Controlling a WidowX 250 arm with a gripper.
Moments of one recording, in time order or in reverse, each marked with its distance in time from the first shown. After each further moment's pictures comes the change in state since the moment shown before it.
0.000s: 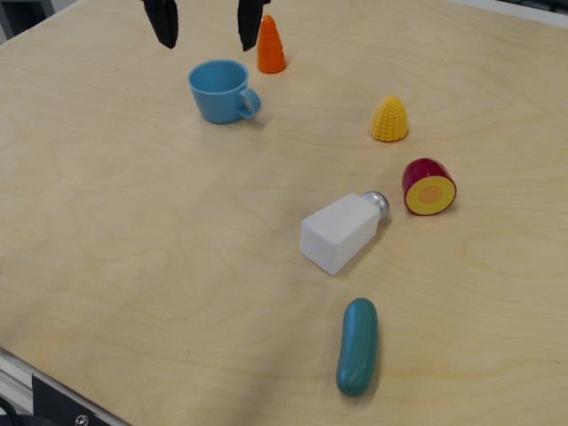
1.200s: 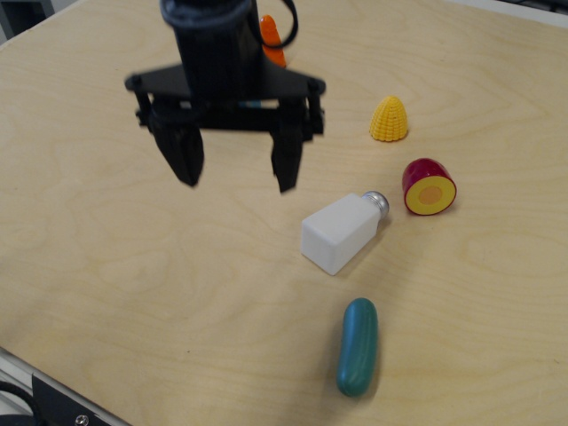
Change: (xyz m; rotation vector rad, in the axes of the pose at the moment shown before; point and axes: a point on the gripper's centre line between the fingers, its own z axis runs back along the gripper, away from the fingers) arm -0.143 -0.046 0.009 -0.139 0.057 -0.166
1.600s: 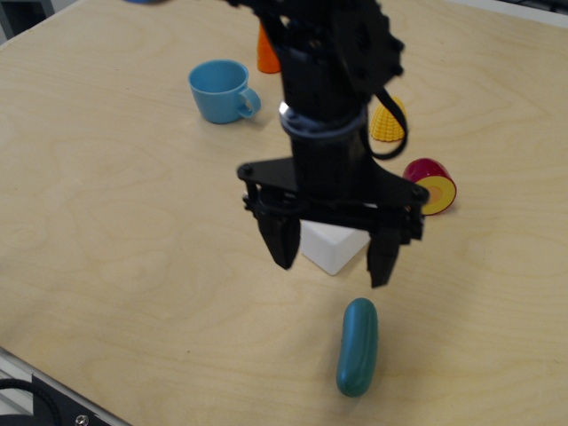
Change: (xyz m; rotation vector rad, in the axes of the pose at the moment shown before) arm -0.020 -0.046 -0.045 -0.036 0.095 -0.126
